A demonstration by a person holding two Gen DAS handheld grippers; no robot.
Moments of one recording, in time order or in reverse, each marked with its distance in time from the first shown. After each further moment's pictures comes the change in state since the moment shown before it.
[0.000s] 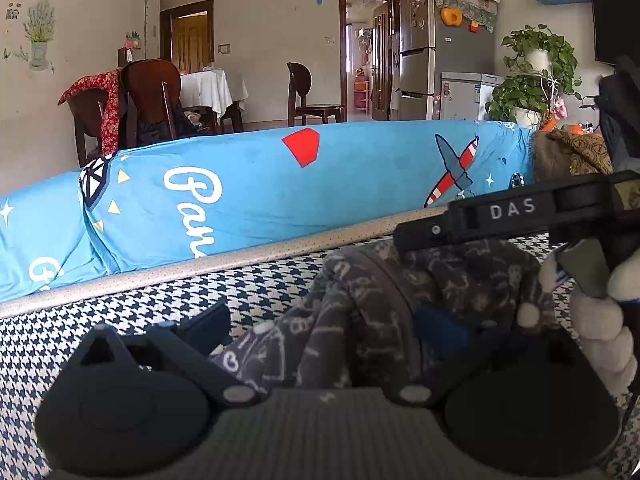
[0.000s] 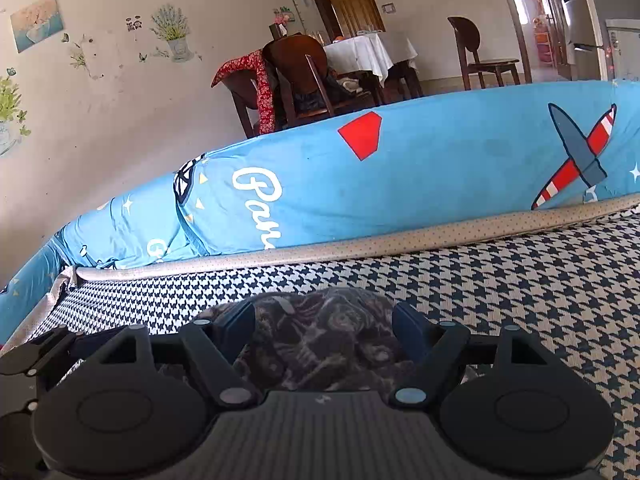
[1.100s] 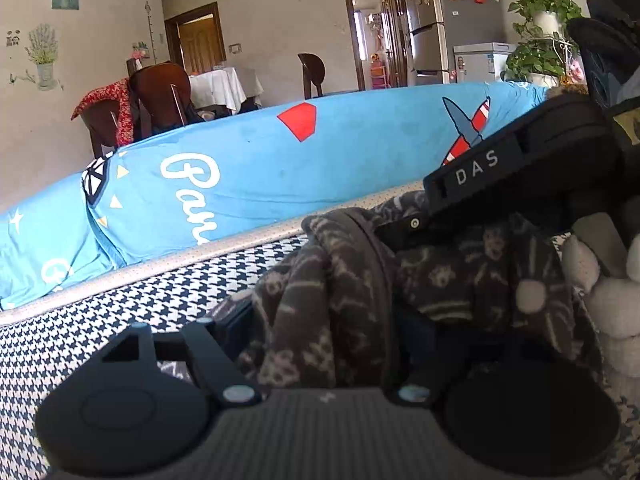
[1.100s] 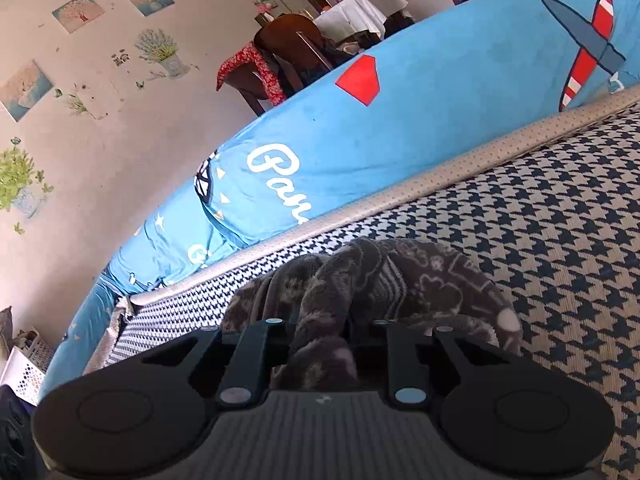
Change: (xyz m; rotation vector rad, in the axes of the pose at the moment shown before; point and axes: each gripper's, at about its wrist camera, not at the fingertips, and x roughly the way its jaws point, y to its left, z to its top) left arm 0.025 -0.040 -0.023 0.080 0.004 0.139; right arm 0.024 -0.022 -0.017 0.250 0.045 0.193
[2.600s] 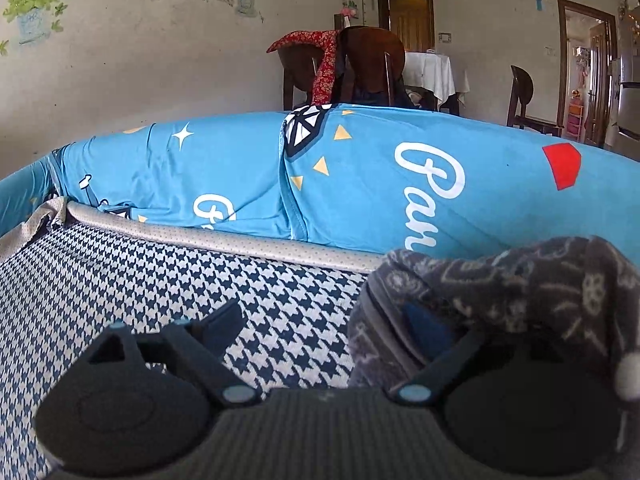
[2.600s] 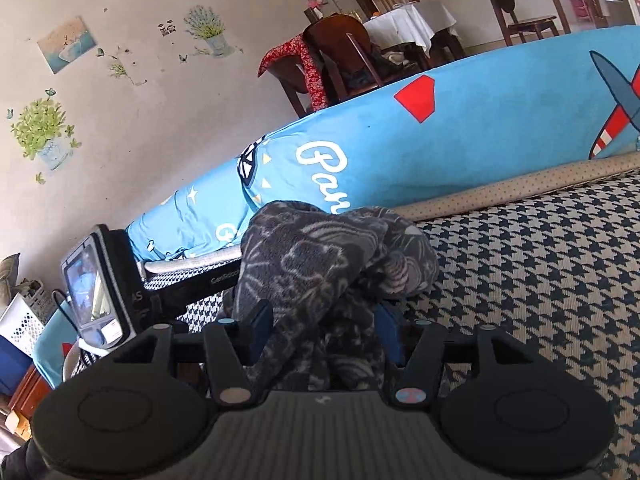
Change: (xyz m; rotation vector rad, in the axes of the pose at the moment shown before) left arm 0.053 0.118 0.024 -0.415 0.084 0.456; right arm -0.027 0.031 -0.010 -0.178 0.035 0.021
